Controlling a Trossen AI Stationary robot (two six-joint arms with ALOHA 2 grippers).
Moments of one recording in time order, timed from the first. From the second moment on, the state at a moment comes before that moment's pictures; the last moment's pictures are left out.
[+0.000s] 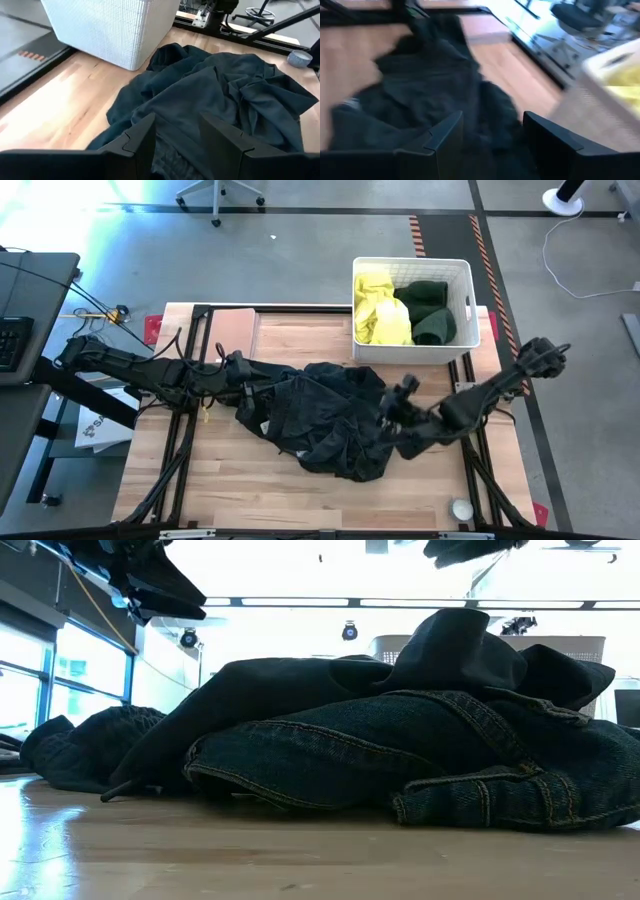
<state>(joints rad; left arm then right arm) -0.22 0.82 0.59 -0.24 -0.46 -0.35 0.55 1.42 1.14 -0.68 0.95 0.61</state>
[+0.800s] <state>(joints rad) -0.22 1.04 0.59 -0.33 -0.31 -0.60 0.33 1.55 0.92 0.10 0.44 0.31</state>
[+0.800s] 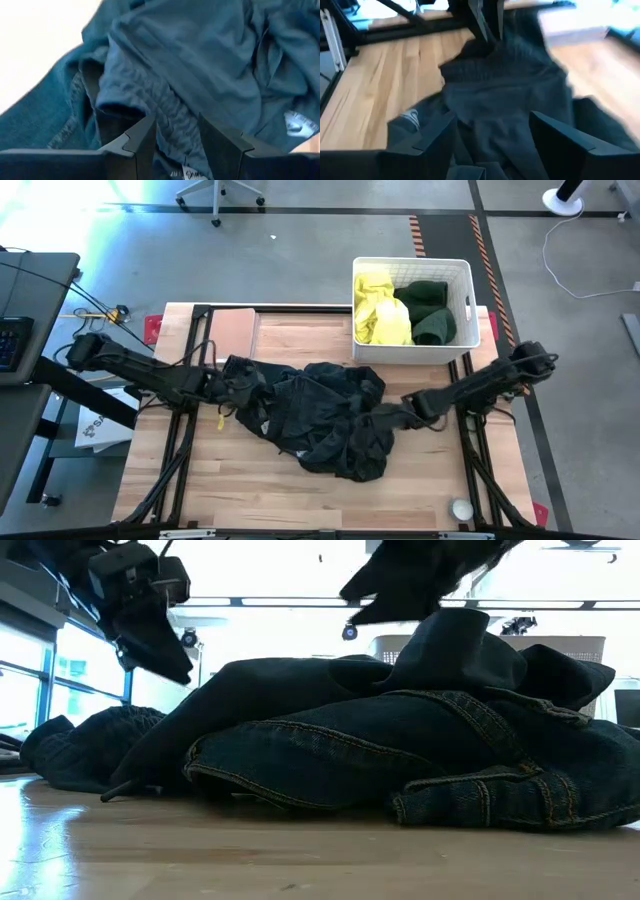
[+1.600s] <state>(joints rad) -0.22 1.12 0.59 -0.31 -0.30 -0.57 0.25 1.90 1.06 -0.12 0.22 0.31</state>
